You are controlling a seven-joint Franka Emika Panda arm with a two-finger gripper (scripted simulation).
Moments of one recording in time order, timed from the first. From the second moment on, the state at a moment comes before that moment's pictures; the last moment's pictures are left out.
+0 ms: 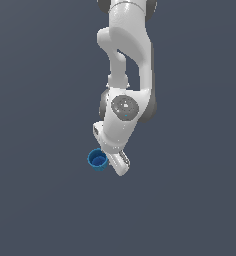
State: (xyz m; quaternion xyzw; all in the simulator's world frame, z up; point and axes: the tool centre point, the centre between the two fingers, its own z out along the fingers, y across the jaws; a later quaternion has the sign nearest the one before) arm 0.061 -0.044 0.117 0.88 -0.47 0.04 0.10
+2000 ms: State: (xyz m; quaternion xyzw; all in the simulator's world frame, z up) arm 0.085 -0.076 0.072 0.74 -0.65 0.11 0.15
